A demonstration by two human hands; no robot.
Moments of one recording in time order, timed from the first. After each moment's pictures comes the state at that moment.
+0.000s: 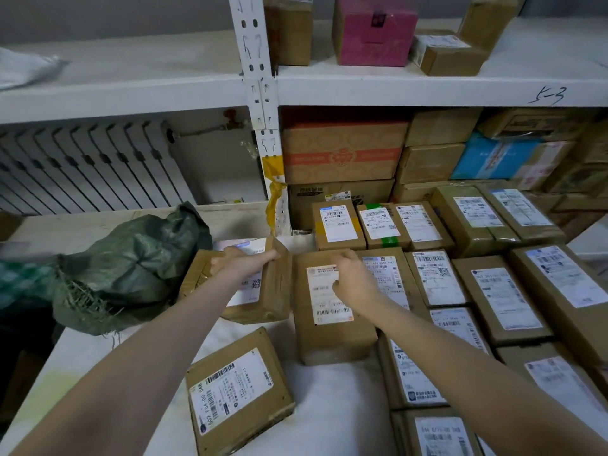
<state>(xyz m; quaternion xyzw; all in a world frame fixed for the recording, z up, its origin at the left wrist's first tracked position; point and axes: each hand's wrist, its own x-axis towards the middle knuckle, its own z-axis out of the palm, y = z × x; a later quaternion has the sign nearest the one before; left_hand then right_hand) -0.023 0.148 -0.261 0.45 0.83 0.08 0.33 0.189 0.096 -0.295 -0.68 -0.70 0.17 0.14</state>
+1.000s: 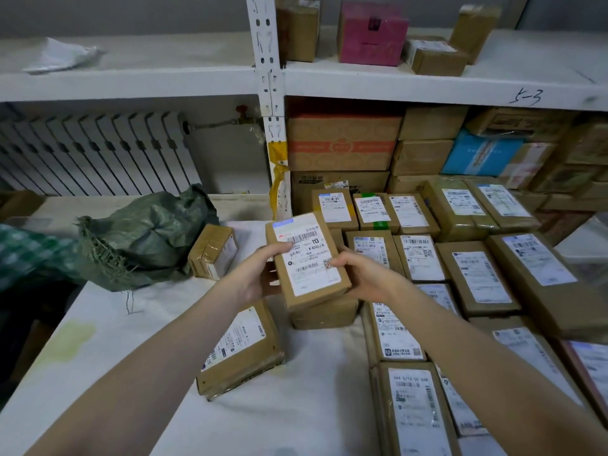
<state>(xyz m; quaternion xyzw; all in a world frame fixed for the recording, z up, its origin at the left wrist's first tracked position) 0.007 0.030 -0.240 0.31 0.56 0.33 0.69 0.224 0.031 -0.264 -0.44 -0.35 0.77 0.29</state>
